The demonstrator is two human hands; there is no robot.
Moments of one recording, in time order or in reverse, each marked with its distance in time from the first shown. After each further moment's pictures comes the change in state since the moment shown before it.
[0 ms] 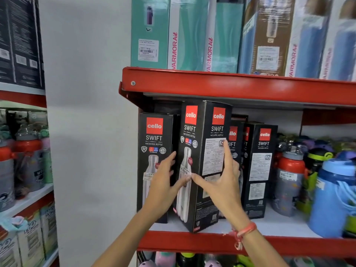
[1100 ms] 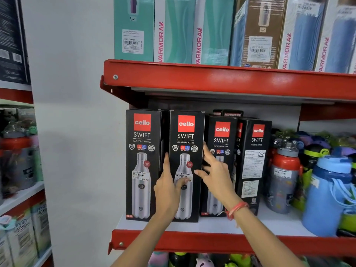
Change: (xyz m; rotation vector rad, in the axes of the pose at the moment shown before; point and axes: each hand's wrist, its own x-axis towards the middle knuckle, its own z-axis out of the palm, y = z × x) left_hand 0.011 -0.023 0.066 0.216 0.245 -0.200; right_hand 0.044 0.047 -0.003 -0.130 -0.254 0.050
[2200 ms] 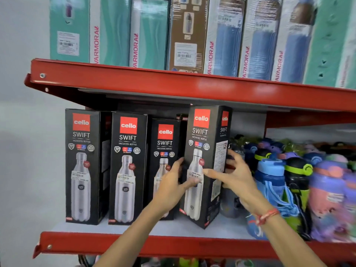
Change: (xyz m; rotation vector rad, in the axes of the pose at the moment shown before) left_hand -0.025 0.105 0.116 -0.254 -0.426 0.094; right_hand -0.015 0.092 -0.188 0.277 0.124 0.171
